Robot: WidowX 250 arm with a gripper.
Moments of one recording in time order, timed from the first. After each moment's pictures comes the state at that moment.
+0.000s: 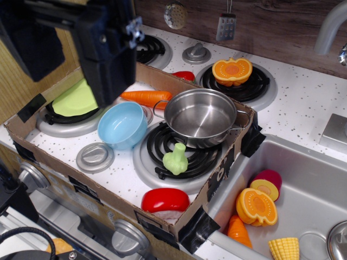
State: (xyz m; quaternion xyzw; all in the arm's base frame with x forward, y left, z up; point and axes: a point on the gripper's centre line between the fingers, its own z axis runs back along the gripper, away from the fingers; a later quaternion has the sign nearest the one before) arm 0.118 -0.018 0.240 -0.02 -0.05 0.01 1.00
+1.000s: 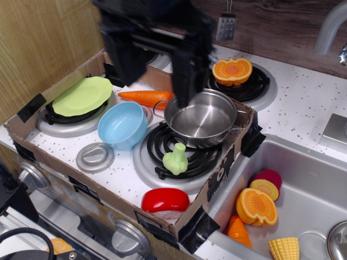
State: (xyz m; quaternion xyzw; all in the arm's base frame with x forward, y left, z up) arm 0.193 -0.025 0.181 -0.02 -0.05 -0.02 1.00
